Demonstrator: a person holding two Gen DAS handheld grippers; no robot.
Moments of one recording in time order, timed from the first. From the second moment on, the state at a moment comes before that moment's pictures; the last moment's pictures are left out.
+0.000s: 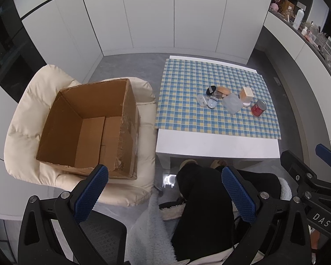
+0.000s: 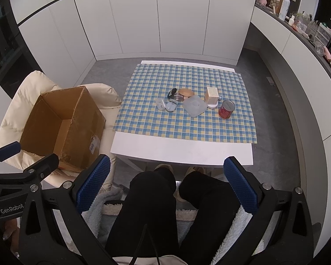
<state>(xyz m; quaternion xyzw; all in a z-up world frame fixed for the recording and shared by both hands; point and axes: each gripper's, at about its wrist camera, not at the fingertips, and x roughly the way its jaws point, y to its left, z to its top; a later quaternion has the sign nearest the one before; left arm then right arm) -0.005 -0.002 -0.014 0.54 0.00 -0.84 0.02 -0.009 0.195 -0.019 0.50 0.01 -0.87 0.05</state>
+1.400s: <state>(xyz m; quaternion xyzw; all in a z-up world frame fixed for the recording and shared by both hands) -0.061 0.118 -0.053 0.55 -0.01 -0.84 -0.03 -0.042 0.333 -0.054 0.49 -0.05 -0.87 -0.01</state>
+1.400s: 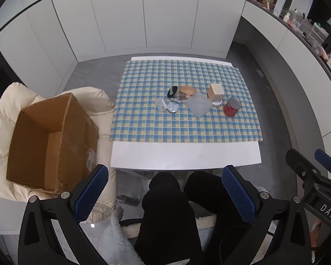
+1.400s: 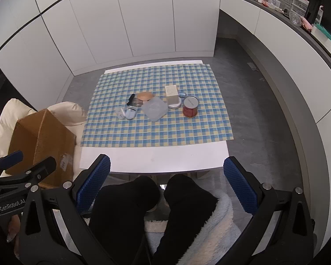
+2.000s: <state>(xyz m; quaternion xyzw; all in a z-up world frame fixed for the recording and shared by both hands) -0.113 0.155 -0.101 0.54 -0.03 -0.84 -0.03 -0.092 0.384 -0.102 0.50 -0.05 -0.86 -0.05</state>
